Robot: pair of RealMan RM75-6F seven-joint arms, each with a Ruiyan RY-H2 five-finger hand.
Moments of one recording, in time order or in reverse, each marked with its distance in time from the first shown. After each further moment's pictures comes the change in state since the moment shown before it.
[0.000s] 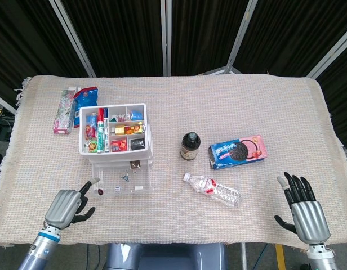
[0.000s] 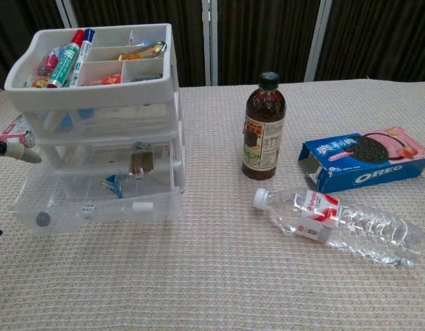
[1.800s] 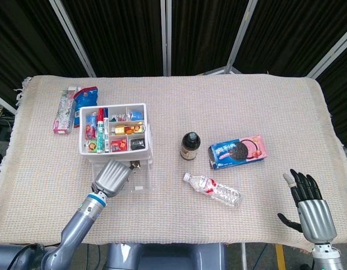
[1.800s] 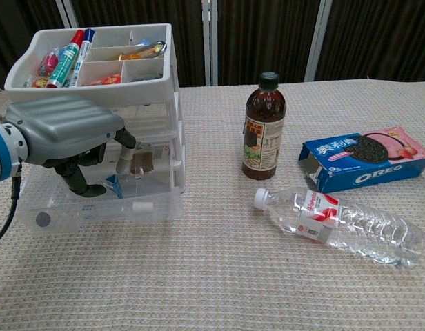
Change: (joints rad) left arm -0.489 -0.158 -0.179 -0.063 -0.592 -0.138 0.876; right arm -0.002 0.033 0.012 -0.018 0.004 0.025 0.070
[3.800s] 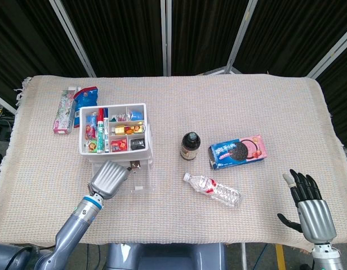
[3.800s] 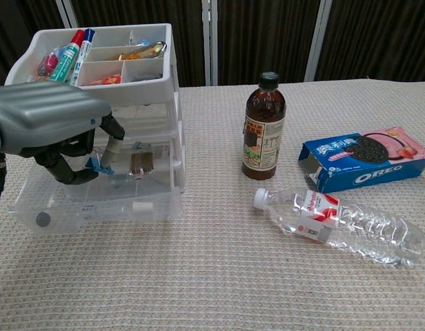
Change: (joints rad) left arm -0.057 0.078 0.114 -0.082 0.059 0.112 -0.129; right arm 0.001 -0.001 0.000 0.002 0.002 -0.005 0.001
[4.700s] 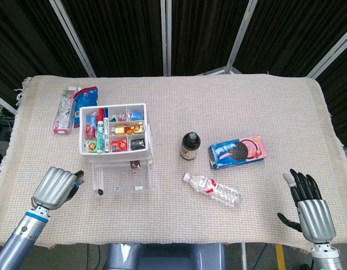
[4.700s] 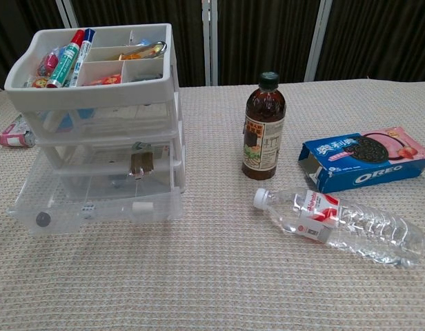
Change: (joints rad) left arm 0.274 0.258 0.193 0.129 0.409 0.130 -0.465; right arm 0.000 -0.008 0.002 -0.002 0.007 -0.005 -0.022
